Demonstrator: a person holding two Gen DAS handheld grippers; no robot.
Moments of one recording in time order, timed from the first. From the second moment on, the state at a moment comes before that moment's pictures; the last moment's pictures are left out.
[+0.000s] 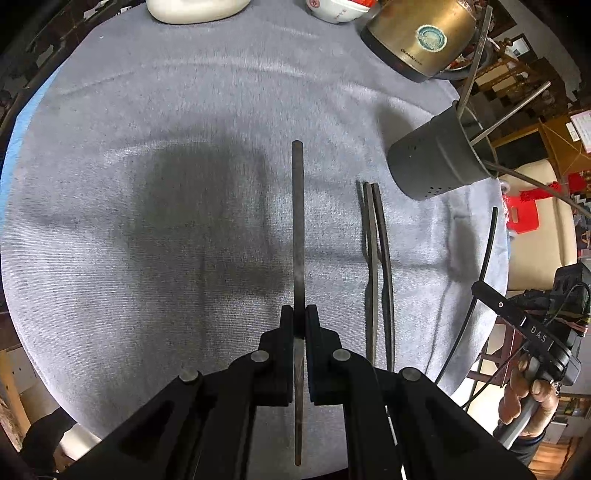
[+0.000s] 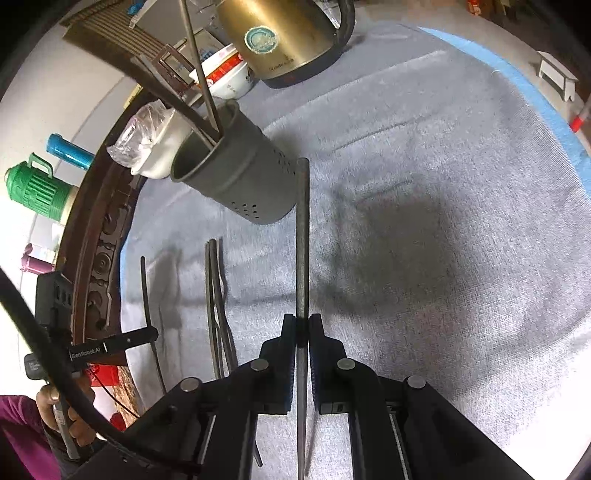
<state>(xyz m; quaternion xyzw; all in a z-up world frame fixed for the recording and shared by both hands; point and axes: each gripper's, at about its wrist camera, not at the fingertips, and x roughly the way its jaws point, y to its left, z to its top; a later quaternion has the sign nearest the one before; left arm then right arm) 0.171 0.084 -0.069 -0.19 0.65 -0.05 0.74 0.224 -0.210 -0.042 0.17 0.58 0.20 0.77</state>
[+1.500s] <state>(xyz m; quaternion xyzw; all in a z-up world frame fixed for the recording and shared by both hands) 0.177 0.080 0.011 -0.21 0.56 -0.08 0.80 0.231 -0.234 -0.004 0.21 0.52 0.20 0.80</state>
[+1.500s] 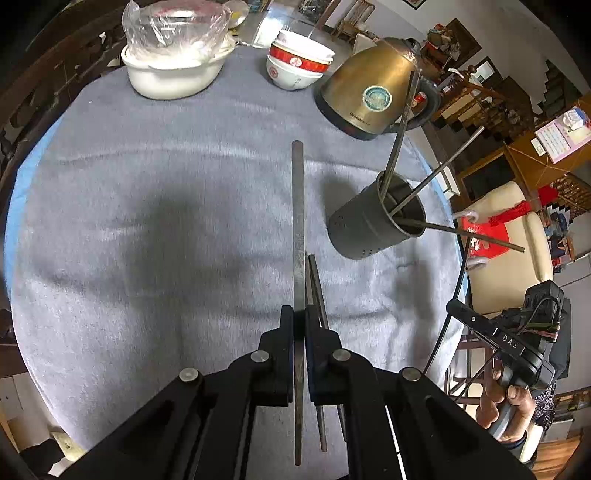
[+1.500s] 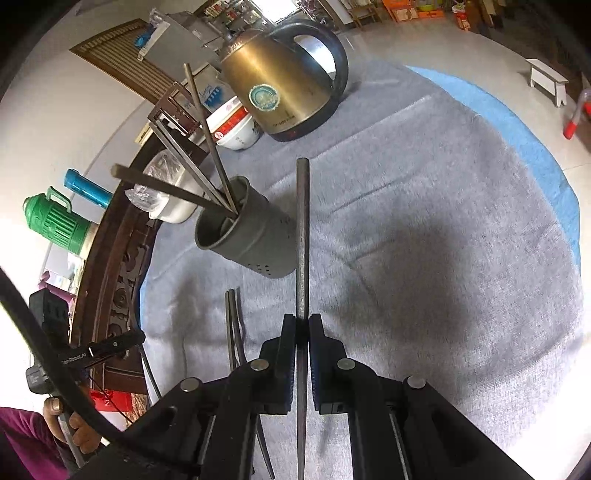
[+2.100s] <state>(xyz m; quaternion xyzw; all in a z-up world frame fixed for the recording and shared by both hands) 0.182 0.081 0.028 -0.21 0.53 -0.08 0.82 0.235 -0.246 0.008 0.22 0.50 0.19 0.82</state>
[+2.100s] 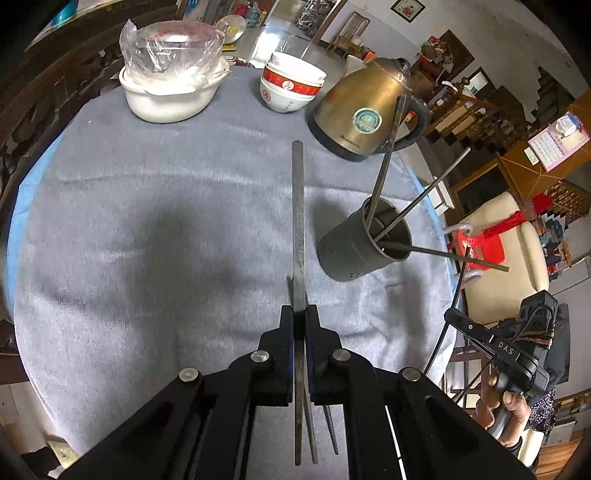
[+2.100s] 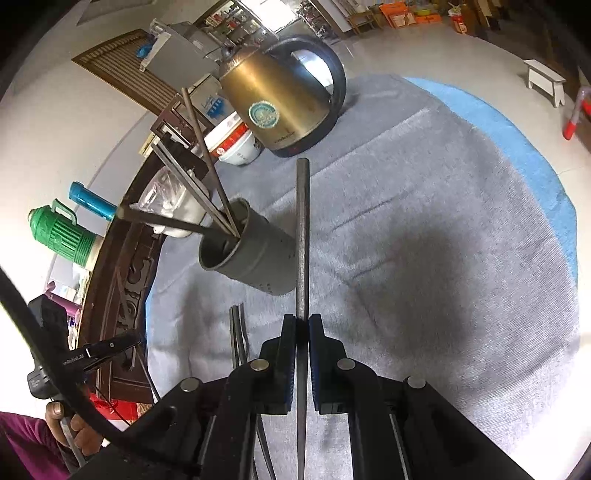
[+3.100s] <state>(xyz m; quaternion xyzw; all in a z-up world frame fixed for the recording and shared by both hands) 0.203 0.070 0.067 -0.22 0.45 -0.09 0.86 0.256 -0.263 0.039 0.25 0.44 0.20 0.84</state>
